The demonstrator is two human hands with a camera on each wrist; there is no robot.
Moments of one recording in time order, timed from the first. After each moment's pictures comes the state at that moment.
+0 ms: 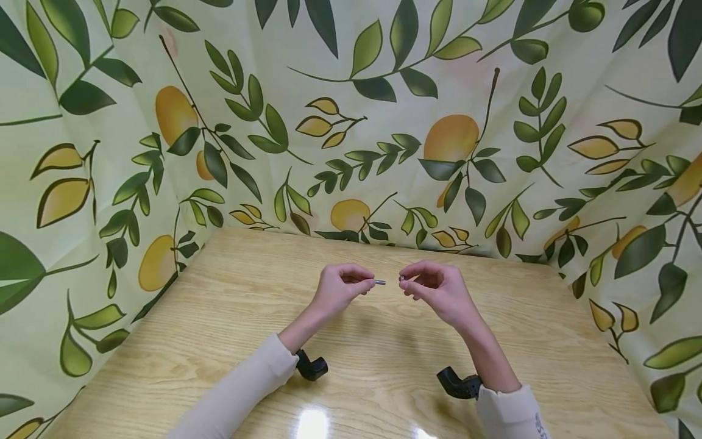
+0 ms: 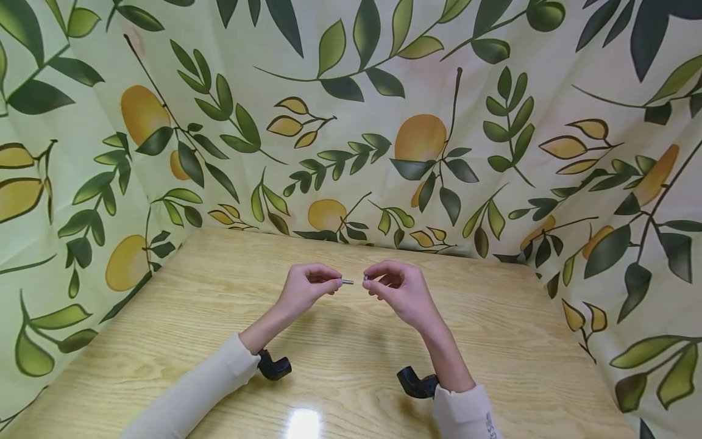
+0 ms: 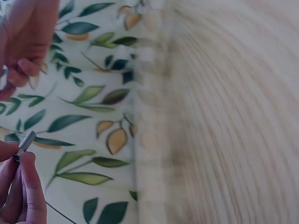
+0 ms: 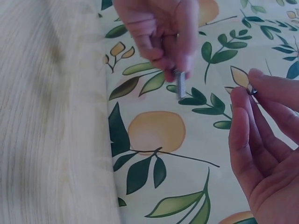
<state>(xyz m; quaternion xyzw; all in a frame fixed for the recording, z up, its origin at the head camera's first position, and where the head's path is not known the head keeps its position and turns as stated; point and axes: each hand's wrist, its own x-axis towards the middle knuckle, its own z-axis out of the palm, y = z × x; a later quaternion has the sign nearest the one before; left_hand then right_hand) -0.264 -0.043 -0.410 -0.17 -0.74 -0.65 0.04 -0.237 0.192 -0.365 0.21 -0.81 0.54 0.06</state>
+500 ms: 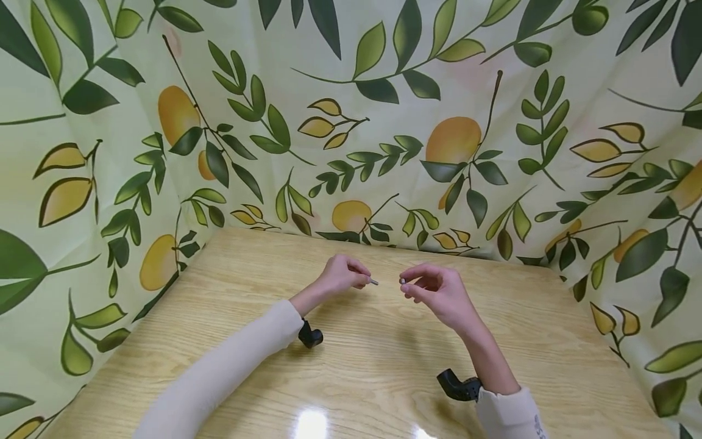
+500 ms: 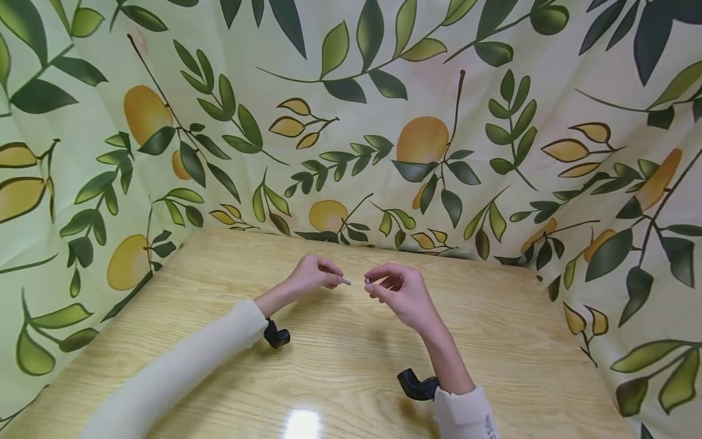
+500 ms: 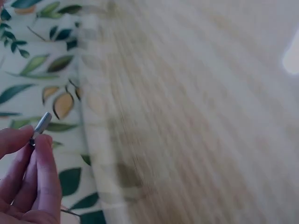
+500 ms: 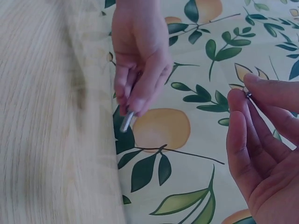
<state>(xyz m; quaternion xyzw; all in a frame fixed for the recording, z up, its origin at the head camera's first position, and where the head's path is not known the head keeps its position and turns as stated) -0.322 -0.049 -0.421 -0.12 -0.81 -0.56 -0.08 -0.238 0.192 -0.369 0.20 -0.82 0.53 0.05</state>
